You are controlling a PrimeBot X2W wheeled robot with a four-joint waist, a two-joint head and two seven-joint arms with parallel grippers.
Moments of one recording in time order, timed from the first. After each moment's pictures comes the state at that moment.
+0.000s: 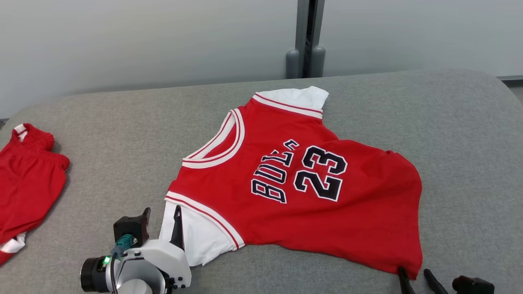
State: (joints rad) left arm -0.25 0.26 -0.59 0.44 -0.67 0.37 -0.16; right arm 0.02 -0.05 0.07 0.55 0.39 0.13 -0.18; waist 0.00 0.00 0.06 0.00
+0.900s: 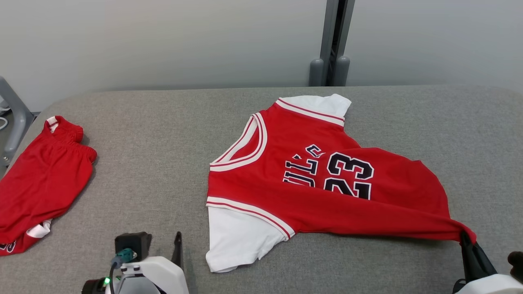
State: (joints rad) left arm -0.19 0.30 -0.61 0.41 -0.71 0.38 -0.07; right arm -0.01 -0.16 -0.04 0.44 0.38 0.13 -0.23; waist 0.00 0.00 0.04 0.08
